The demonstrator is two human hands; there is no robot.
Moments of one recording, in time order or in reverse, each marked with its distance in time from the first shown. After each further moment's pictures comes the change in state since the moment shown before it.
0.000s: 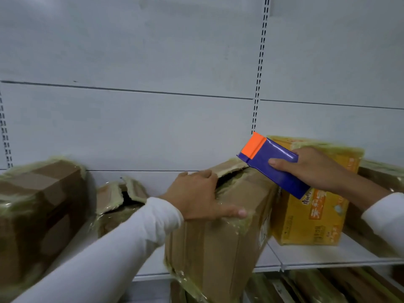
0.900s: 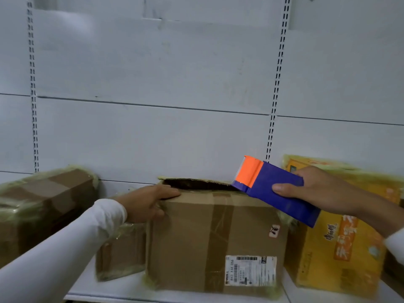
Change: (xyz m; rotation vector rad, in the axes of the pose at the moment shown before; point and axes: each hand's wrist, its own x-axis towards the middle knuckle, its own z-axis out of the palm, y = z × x) left_hand 0.002 -0.136 0.030 -0.181 -0.170 -0.133; right_hand 0.041 0.026 -0.005 0.201 -0.299 -0.182
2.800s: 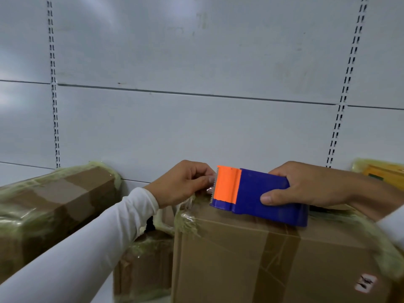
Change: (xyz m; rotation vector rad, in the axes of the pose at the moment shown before) left_hand 0.048 -0.028 -0.023 -0.763 0.250 0.147; right_hand 0.148 -0.036 0.071 -0.009 -0.447 -0.185
